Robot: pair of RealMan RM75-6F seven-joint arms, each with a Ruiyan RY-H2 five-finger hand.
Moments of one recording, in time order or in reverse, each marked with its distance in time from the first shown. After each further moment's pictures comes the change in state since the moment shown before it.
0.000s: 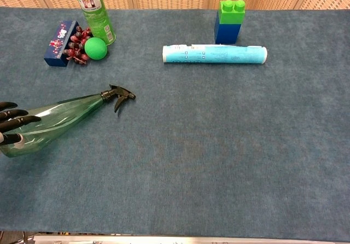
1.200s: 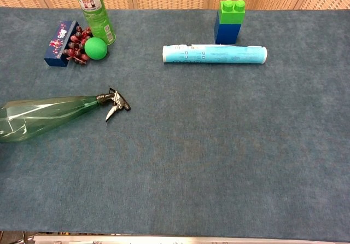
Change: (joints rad) left arm 0.085 0.011 -0.100 0.115 -0.122 0.133 -0.079; right arm -0.001 0.000 0.000 -0.001 0.002 0.000 0.000
